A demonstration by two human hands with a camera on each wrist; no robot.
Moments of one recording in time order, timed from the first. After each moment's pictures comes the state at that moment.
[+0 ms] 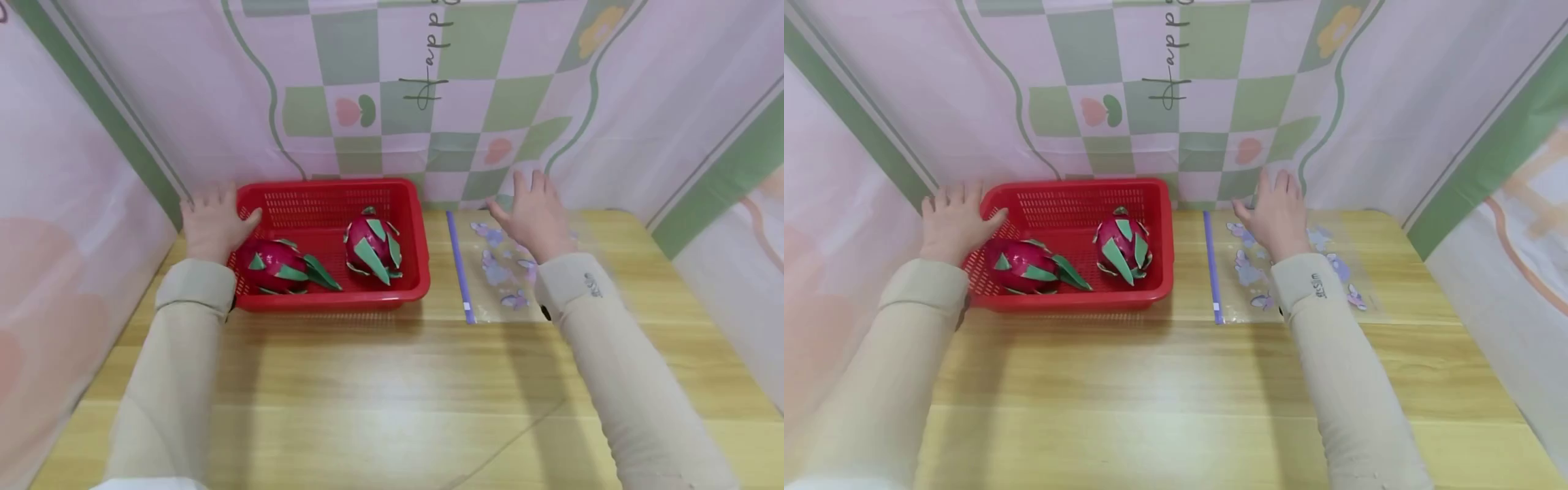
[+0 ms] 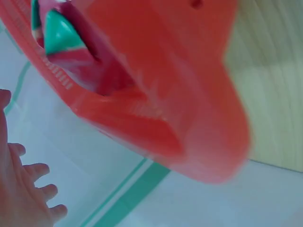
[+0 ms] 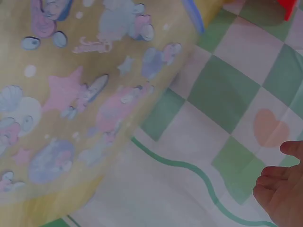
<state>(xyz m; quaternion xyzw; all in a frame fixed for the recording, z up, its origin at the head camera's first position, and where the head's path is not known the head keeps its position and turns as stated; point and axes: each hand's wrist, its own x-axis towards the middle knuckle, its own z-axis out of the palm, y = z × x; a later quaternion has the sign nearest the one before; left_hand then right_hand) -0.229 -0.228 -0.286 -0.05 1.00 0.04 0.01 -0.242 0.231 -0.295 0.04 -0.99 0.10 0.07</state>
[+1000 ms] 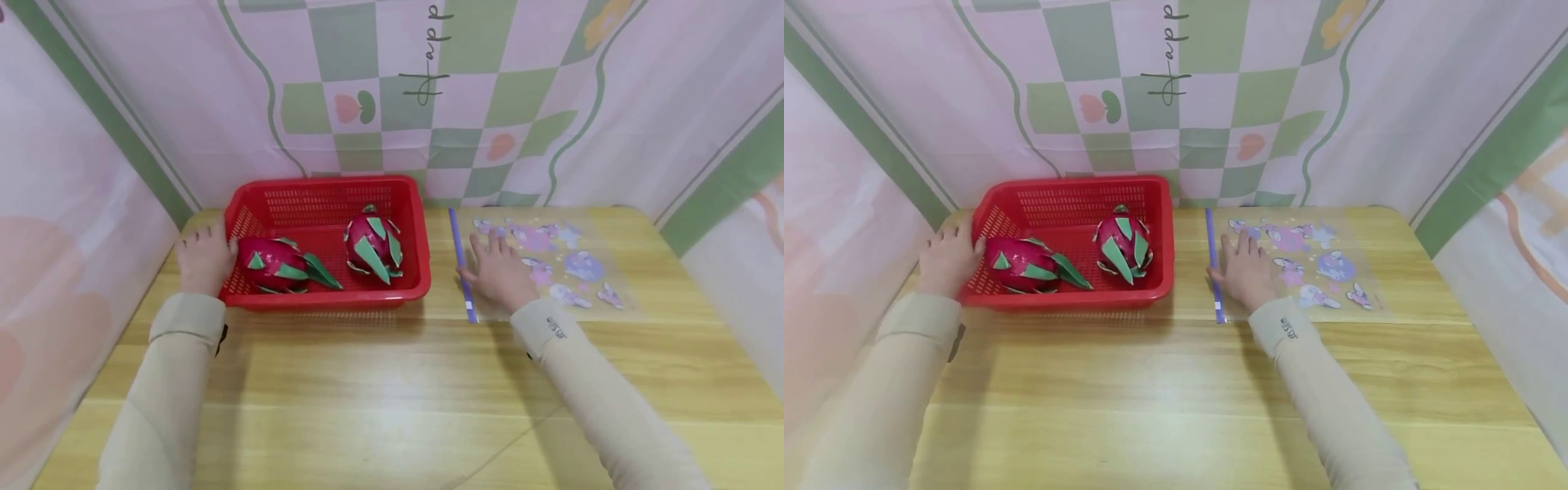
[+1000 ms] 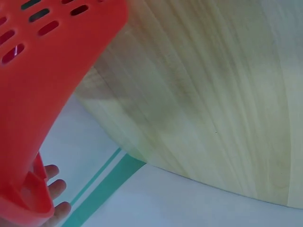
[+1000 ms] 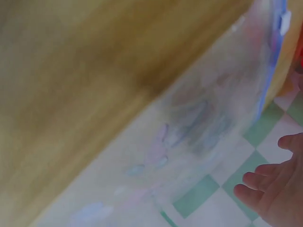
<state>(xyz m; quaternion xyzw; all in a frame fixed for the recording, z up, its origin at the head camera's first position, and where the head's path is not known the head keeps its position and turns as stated) -0.208 -0.253 -0.337 -0.08 1.00 0.05 0.00 -0.220 0.208 -0.393 0.10 -0.99 0.06 -0.07</state>
